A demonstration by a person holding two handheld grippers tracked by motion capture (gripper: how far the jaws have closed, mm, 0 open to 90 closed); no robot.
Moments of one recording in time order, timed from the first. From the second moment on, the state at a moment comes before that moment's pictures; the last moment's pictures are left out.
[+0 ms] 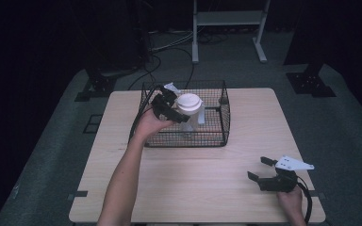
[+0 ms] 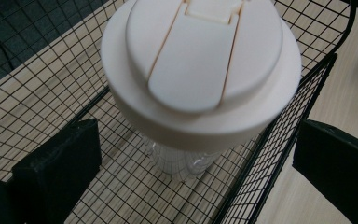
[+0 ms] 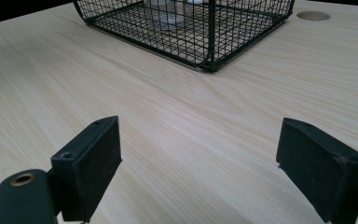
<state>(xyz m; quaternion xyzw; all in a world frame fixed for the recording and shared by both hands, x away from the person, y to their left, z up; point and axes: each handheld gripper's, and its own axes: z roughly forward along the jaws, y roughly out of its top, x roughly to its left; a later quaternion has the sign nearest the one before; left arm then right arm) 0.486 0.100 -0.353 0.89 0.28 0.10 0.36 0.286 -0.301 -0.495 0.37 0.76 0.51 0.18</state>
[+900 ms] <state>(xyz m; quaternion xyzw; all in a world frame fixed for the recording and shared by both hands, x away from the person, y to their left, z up) 0.448 0.145 -0.363 0.87 0.29 0.11 0.38 0.286 -0.299 -0.496 0.37 0.76 0.50 0.18</state>
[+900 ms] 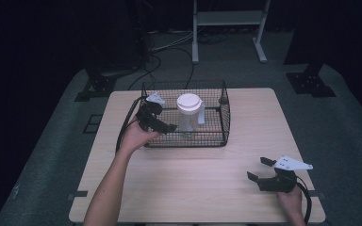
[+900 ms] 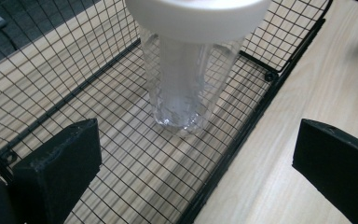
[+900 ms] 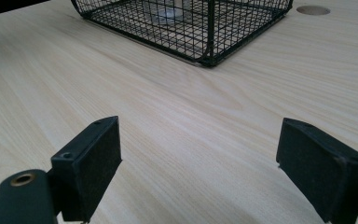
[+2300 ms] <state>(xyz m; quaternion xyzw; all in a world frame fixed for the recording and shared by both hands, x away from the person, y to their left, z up) 0.364 0.174 -0.383 0.84 0.25 0.13 0.46 0.286 -0.298 -0.496 0.37 0.77 0.49 0.18</state>
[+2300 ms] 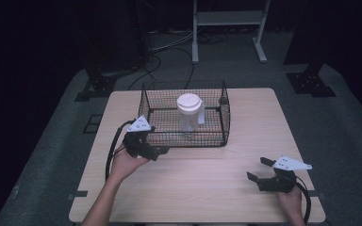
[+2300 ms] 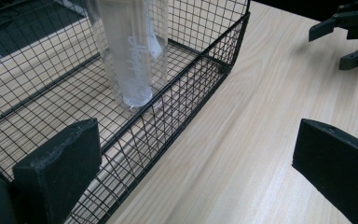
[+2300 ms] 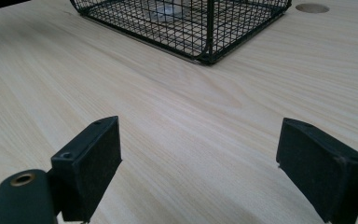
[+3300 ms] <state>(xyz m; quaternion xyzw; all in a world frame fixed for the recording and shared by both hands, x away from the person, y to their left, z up) 0.304 0.201 -0.437 0.81 0.27 0.15 0.50 0.286 -0.297 -0.496 0.37 0.76 0.49 0.19</state>
